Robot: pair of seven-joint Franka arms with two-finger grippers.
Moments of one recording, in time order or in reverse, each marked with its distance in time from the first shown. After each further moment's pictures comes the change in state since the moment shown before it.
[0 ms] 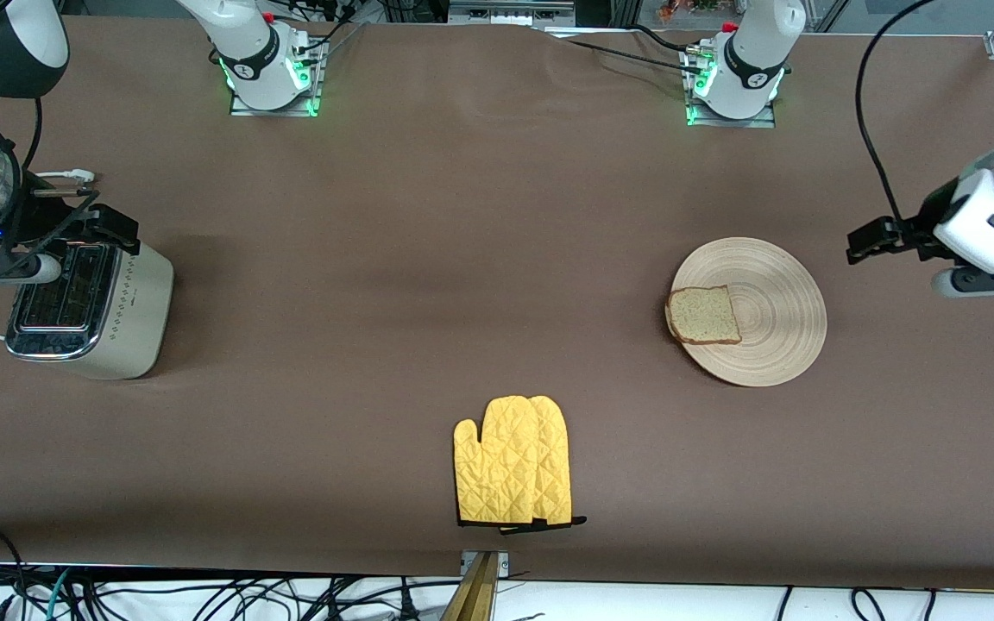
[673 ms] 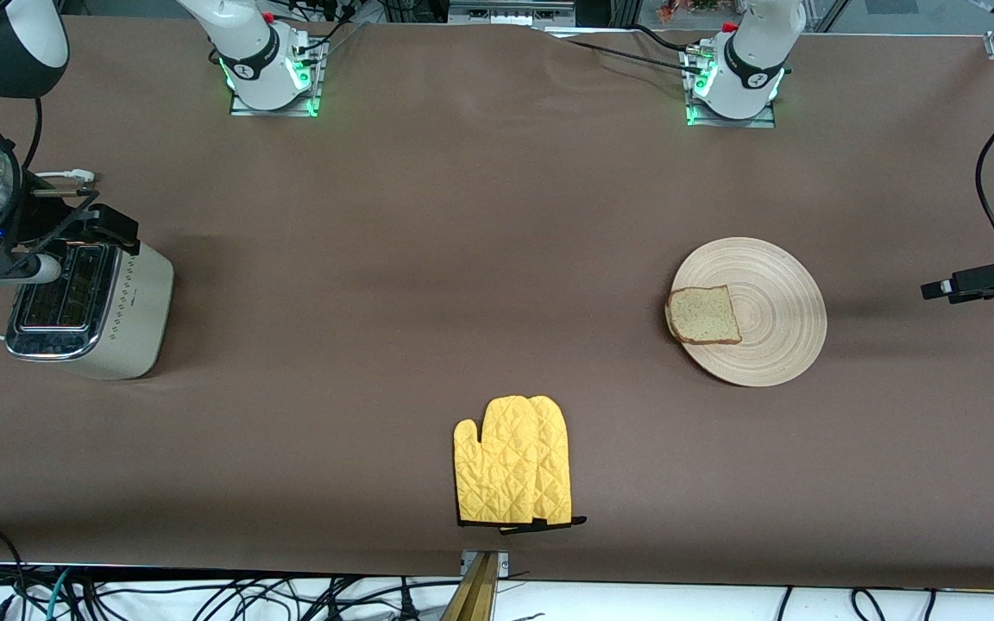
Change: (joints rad) left arm 0.453 0.291 0.009 0.006 -0.523 -0.003 0.596; right arm 0.000 0.000 0.000 0.001 0.000 0.000 0.000
